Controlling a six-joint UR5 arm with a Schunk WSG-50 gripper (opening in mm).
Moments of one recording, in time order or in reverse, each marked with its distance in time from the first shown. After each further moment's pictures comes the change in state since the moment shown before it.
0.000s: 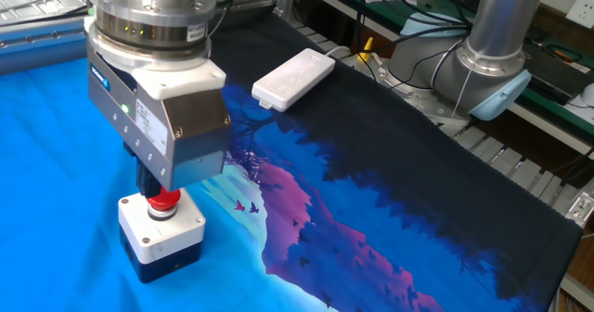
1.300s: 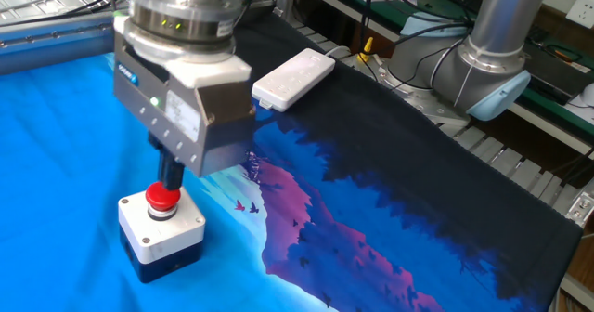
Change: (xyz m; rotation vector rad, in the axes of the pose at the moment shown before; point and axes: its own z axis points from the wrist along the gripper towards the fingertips) arm 0.023 0.002 -0.002 -0.035 -0.034 -0.013
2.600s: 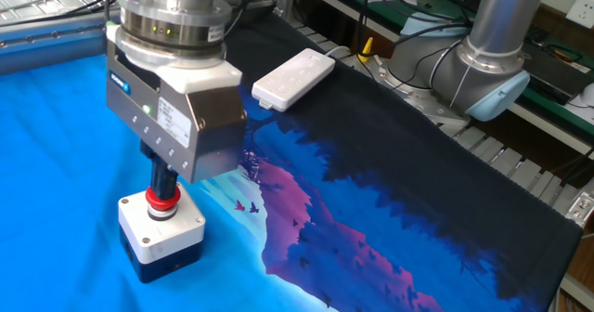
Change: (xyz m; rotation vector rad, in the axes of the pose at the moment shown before) arm -0.014 0.000 0.016 -0.032 -0.023 -0.018
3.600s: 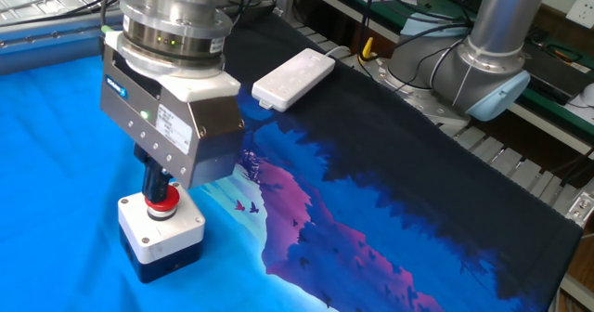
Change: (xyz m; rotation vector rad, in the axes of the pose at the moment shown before) arm 0.004 -0.014 -0.001 0.061 -0.017 -0.035
